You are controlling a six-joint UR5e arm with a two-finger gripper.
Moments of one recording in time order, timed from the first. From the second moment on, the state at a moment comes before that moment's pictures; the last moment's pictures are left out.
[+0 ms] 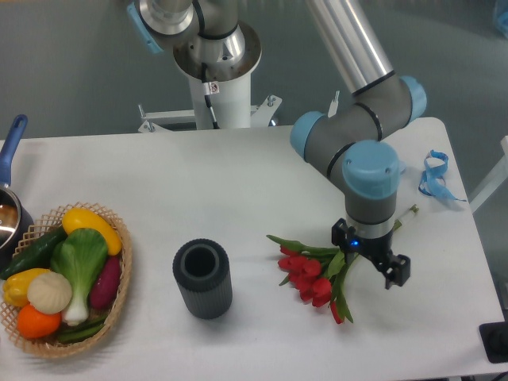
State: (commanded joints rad) arm 2.69 -2.07 -1.48 -0.85 1.58 1.37
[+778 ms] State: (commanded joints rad) arm 2.92 -1.98 -1.51 -1.03 1.39 1.86
